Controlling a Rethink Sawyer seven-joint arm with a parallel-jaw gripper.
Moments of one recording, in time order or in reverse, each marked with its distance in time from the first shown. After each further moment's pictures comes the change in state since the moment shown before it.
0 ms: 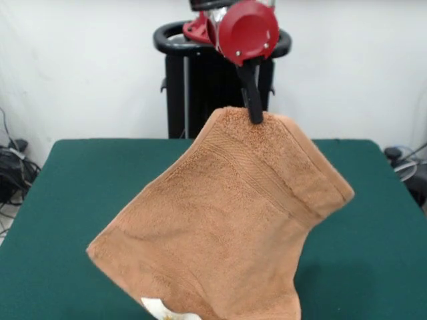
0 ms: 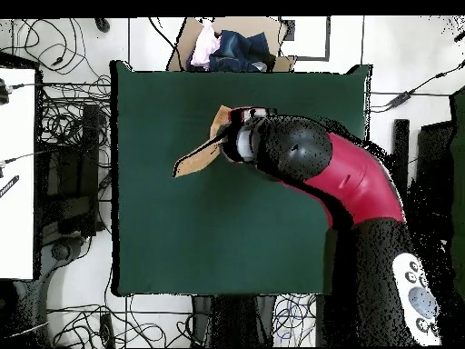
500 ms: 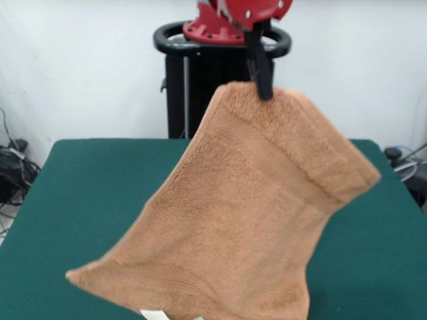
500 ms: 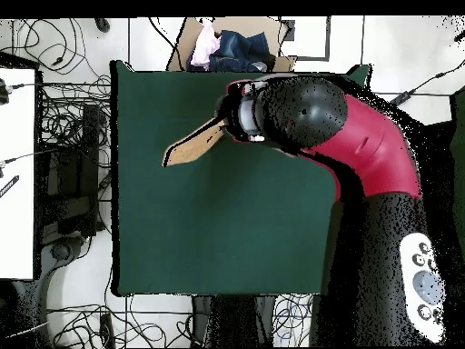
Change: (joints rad) arm 0.073 0.049 -0.071 -0.230 0.006 0.205 0.000
